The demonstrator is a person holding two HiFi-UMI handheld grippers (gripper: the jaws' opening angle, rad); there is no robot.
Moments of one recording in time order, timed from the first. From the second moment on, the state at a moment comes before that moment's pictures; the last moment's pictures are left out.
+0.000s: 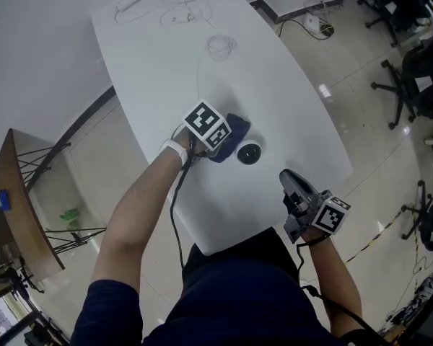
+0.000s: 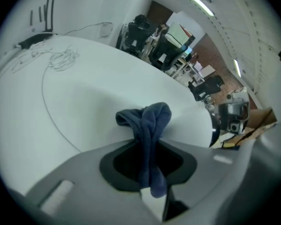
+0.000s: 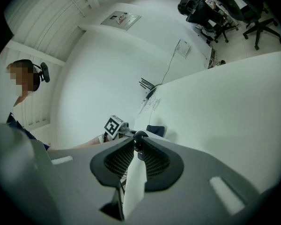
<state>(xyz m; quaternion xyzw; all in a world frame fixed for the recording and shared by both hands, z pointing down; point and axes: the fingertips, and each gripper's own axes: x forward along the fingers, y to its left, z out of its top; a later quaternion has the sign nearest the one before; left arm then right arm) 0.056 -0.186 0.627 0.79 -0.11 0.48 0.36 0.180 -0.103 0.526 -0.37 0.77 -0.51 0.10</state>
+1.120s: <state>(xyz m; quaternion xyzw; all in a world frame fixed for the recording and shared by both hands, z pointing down) 0.078 -0.134 0.506 0.78 -0.35 0.00 0.52 0.165 -0.070 0.510 -0.38 0.77 -0.50 0.09</state>
